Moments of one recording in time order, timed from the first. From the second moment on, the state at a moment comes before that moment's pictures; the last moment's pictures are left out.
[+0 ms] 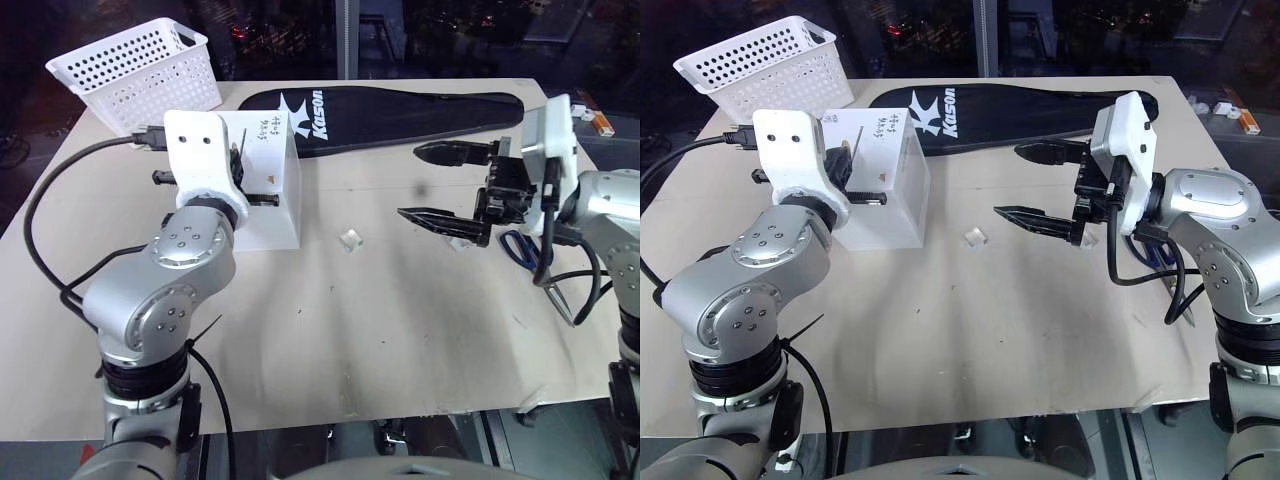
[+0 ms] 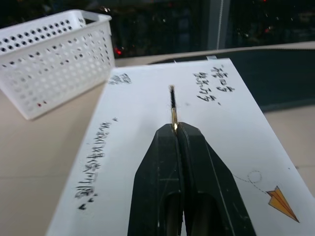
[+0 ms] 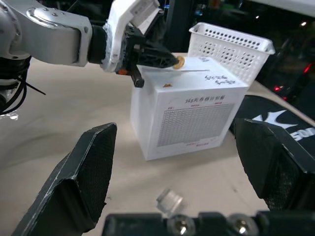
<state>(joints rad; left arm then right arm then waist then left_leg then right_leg) -0.57 0.47 0.16 -0.67 -0.71 1.19 0.55 -0.64 -0.72 -0.06 -0.48 0.68 0.69 0.90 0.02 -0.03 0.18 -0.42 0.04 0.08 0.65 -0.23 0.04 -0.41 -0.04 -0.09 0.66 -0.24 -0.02</state>
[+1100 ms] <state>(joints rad) -0.43 0.39 0.53 -0.88 -0.99 1.24 -0.15 -0.44 -0.82 -0.16 -0.54 0.71 0.67 0.87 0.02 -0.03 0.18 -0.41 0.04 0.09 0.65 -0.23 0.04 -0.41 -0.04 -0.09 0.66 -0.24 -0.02</state>
